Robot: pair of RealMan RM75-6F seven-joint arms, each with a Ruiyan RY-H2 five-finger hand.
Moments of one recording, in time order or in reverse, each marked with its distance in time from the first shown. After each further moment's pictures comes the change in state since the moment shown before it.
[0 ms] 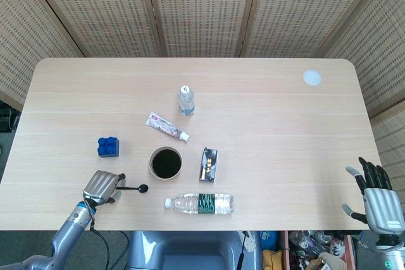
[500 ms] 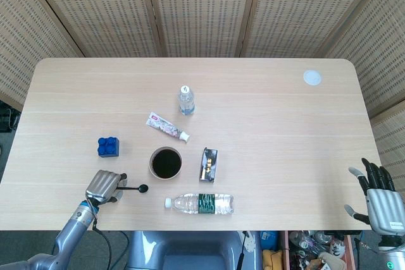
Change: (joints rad) left arm -0.010 -0.033 -0.003 0.030 -0.025 -0.001 0.004; right arm -0.007 0.005 0.001 0.003 0.009 0.001 0.002
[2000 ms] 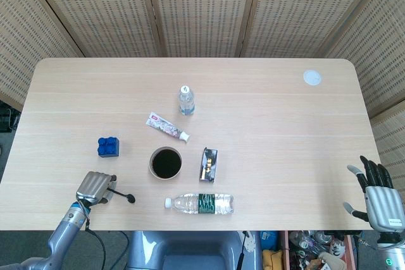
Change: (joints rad) left arm 0.007 0.047 0.022 -0.020 -0.050 0.022 0.036; right arm 0.013 -0.007 0.011 0.016 -0.001 -0.014 0.017
